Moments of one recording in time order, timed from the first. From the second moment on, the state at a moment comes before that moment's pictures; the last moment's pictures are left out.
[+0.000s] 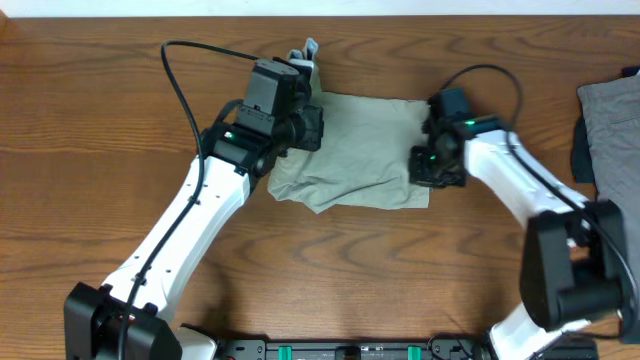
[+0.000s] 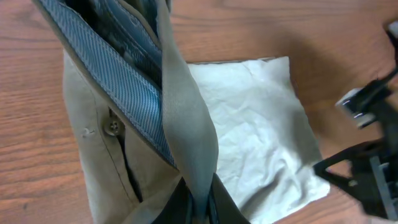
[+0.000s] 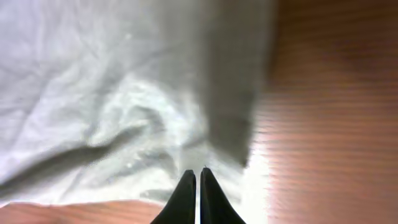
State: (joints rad) left arm -0.42 1.54 1.28 -0.53 0.14 -0.25; right arm 0.21 1.79 1.18 -0.79 -0.16 0.36
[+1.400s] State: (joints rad) left arm -0.50 1.57 1.36 -0.61 0.14 -0.25; right arm 0.10 1.83 1.01 -0.41 -0.16 0.33
